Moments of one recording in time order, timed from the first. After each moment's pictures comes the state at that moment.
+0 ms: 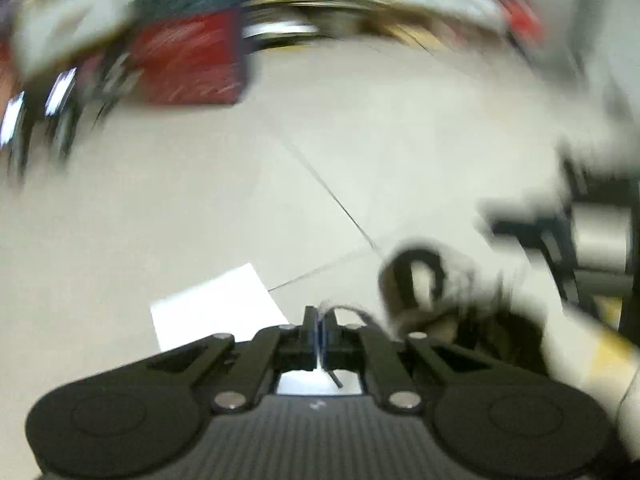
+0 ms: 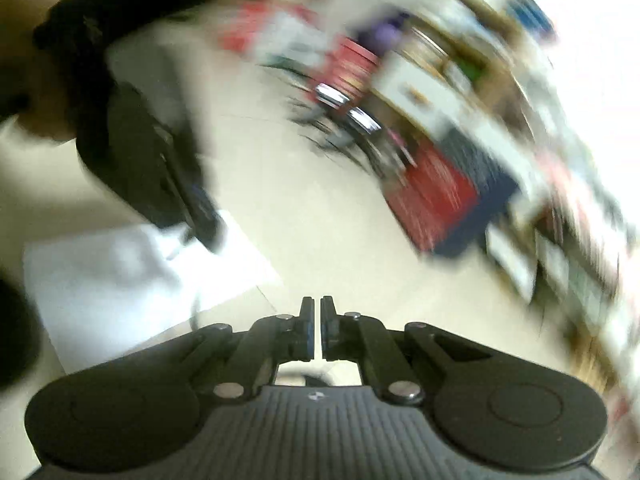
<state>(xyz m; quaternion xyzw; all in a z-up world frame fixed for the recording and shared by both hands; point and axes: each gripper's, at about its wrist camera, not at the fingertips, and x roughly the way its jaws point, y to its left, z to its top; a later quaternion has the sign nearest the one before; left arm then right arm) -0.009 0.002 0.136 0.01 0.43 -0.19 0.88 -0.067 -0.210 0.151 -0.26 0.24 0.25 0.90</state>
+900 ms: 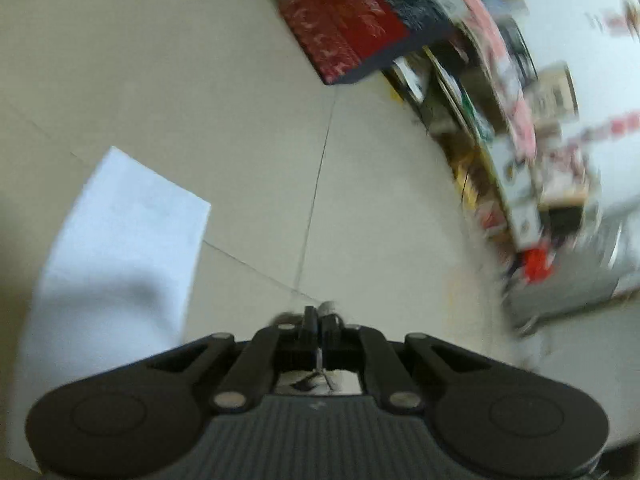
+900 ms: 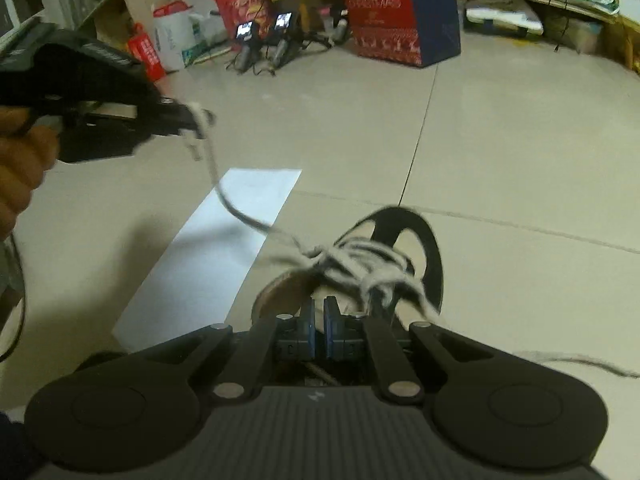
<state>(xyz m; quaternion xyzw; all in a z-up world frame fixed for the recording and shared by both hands) 0.006 0.044 0.114 -0.42 0.43 -0.13 0.79 -0.084 -0.251 0.104 0.02 0.42 0.26 0.87</state>
